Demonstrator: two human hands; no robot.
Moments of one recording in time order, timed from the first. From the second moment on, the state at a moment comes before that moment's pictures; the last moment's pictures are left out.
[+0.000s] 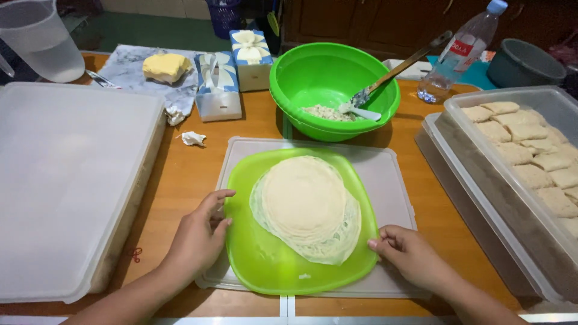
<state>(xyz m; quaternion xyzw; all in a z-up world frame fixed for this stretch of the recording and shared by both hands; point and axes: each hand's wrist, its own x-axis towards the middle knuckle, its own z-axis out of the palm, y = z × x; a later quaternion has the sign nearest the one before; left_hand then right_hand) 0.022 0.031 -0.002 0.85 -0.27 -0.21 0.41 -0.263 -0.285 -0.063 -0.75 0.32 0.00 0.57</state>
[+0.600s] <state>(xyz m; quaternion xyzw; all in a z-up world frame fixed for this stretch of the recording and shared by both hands) 0.038 -0.025 0.005 0.81 -0.50 0.23 0.21 -0.156 -0.265 0.055 -0.98 -0.08 -0.16 0.03</state>
